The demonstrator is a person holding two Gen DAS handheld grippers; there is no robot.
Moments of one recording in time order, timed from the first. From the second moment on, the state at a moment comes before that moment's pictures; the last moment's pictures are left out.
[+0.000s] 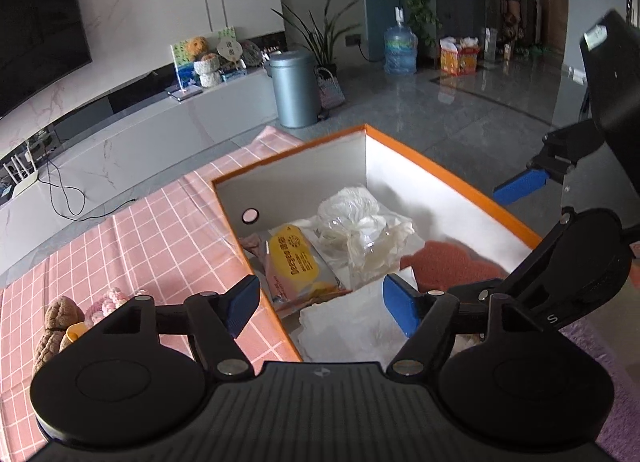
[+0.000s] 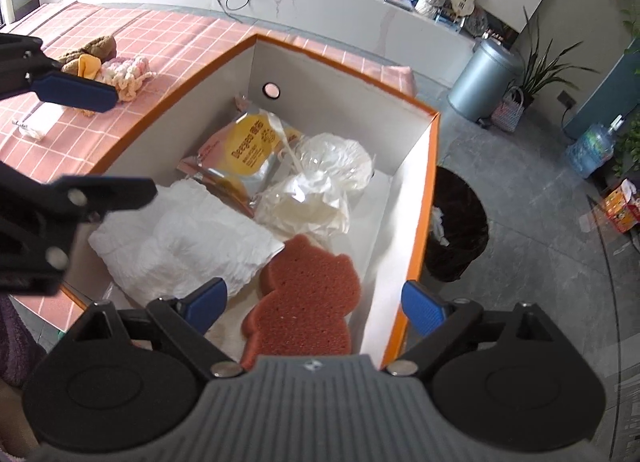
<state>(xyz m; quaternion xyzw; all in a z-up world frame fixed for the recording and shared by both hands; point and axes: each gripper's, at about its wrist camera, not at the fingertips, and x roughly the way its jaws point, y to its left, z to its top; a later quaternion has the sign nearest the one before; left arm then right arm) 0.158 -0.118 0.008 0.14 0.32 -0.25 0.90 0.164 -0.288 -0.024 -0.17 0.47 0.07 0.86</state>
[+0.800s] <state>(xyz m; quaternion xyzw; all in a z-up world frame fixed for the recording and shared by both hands) 0.124 -0.001 0.009 -0.05 0.26 -0.18 0.95 0.094 -0.241 0.018 -0.10 0.27 0.01 0.96</state>
